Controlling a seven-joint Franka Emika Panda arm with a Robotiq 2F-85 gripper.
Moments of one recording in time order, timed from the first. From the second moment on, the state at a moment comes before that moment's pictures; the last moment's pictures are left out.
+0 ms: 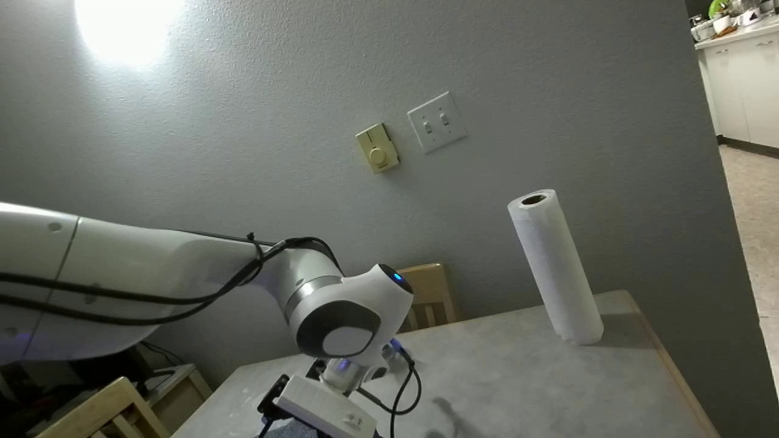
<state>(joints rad) -0.31 0.89 0.02 -1.42 0.68 1.57 -0.87</state>
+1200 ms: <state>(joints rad) -0.37 0.91 0.02 -1.48 0.68 1.56 -0.83</state>
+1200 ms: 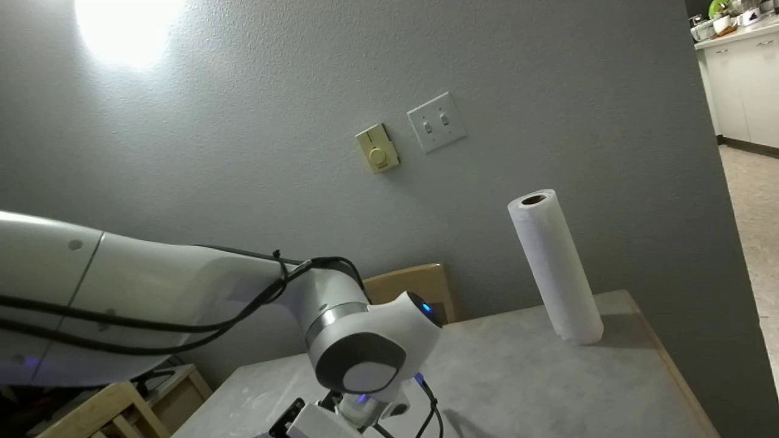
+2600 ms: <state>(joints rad) -0.38 0.92 0.04 -1.49 0.69 1.49 -0.83</state>
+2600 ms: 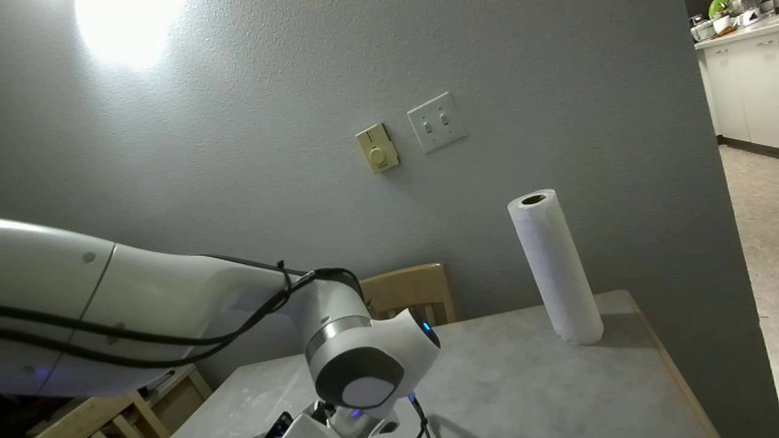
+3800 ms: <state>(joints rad) -0.34 0.89 0.01 -1.50 0.65 1.51 -0.75</state>
